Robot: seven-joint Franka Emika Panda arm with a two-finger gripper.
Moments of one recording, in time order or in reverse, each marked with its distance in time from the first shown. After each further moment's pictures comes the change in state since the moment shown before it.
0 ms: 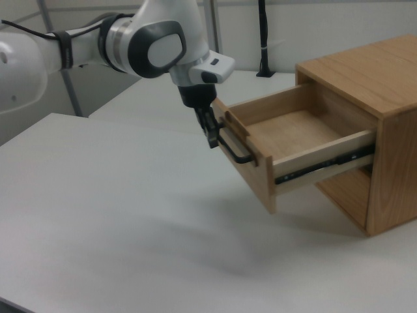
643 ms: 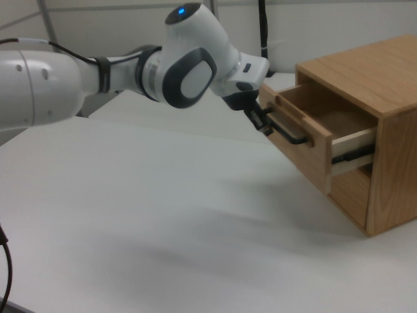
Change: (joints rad) arm -0.001 0.130 -0.098 0.007 -0.001 0.479 0.042
